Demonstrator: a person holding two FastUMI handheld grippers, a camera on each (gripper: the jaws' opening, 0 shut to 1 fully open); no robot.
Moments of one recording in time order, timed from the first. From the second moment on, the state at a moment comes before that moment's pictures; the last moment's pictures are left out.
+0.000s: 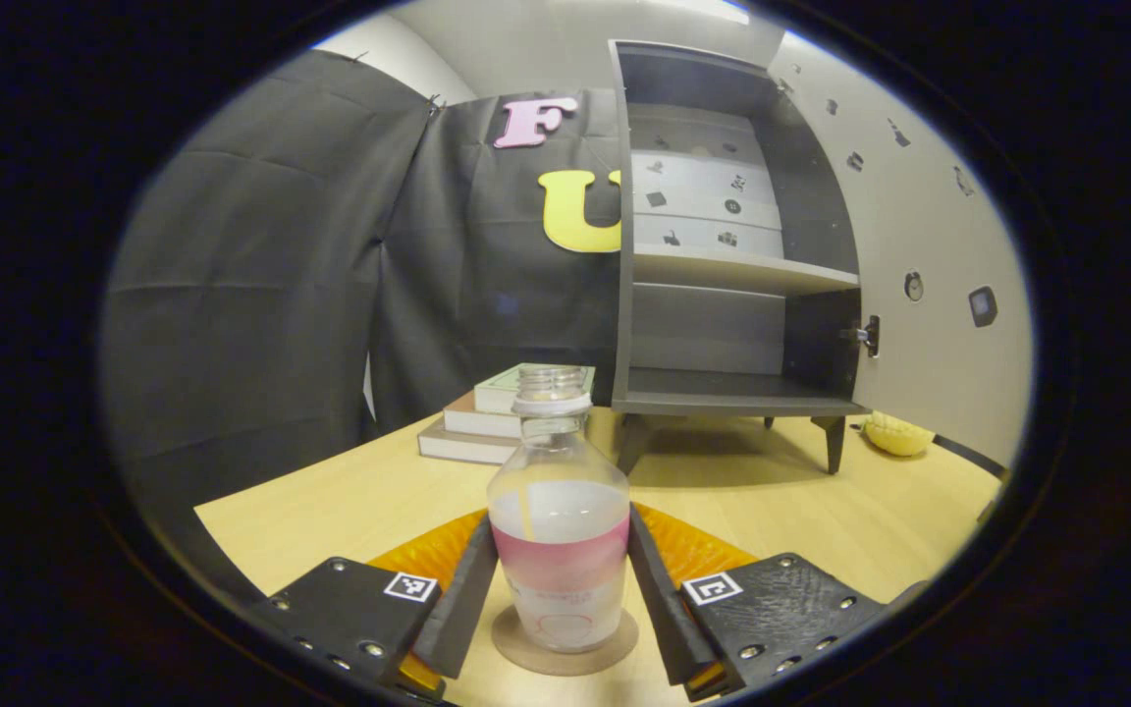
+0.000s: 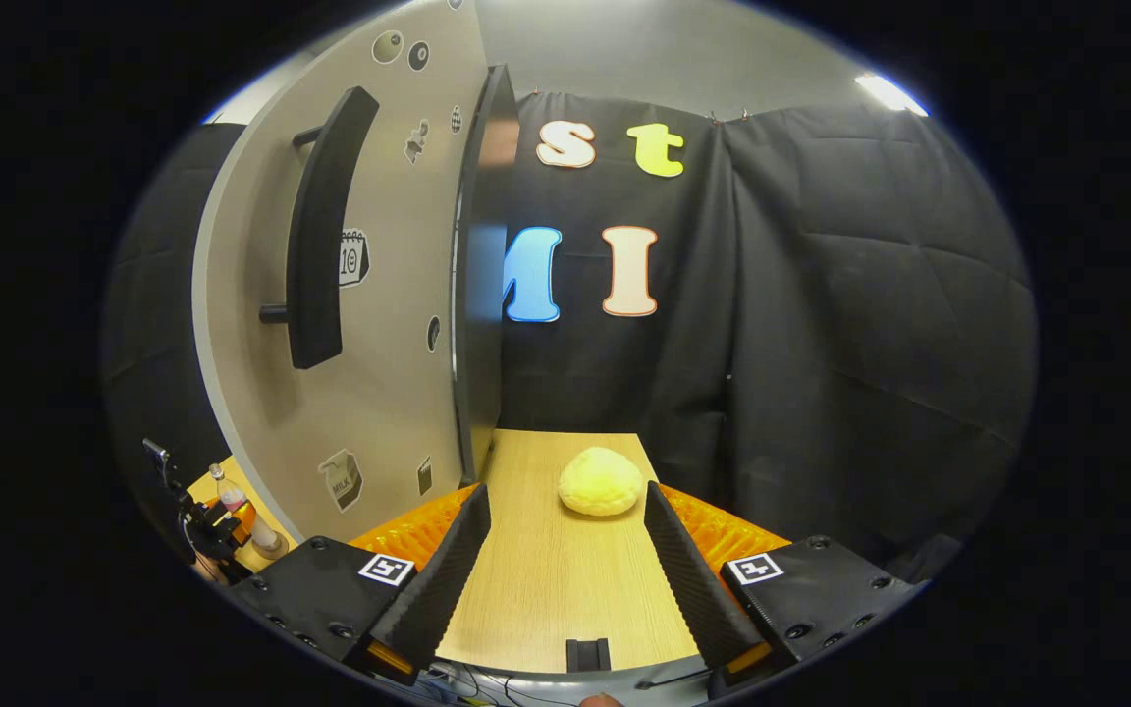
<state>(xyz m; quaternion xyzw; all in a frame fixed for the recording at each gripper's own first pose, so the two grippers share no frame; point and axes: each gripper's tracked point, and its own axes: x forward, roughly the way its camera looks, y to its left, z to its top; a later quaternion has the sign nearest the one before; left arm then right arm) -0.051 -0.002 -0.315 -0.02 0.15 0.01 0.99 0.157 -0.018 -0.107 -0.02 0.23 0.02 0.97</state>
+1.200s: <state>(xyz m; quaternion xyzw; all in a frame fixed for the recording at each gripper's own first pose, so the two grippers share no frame) -0.074 -0.027 -0.039 0.06 0.05 0.03 1.00 0.200 -0.009 -0.017 0.06 0.12 0.10 0.99</state>
